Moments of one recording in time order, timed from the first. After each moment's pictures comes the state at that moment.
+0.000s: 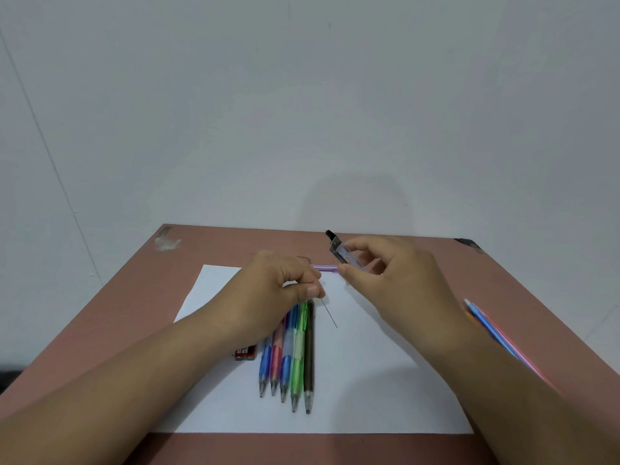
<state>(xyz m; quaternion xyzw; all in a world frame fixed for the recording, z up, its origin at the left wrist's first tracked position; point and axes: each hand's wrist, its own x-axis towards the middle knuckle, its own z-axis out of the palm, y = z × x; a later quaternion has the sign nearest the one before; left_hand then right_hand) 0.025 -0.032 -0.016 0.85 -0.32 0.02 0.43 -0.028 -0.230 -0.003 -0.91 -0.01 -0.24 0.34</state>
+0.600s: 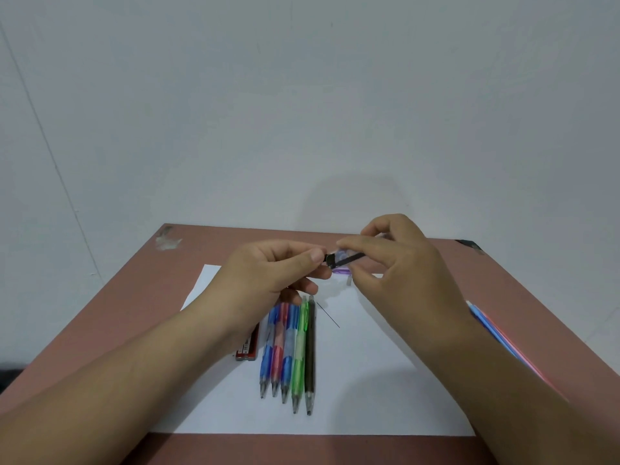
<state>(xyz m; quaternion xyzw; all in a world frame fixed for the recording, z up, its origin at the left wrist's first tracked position) 0.011 -0.032 0.002 0.71 -0.17 -0.11 0.67 -0.029 -0.228 -0.002 -0.92 -0.07 -0.33 0.21</state>
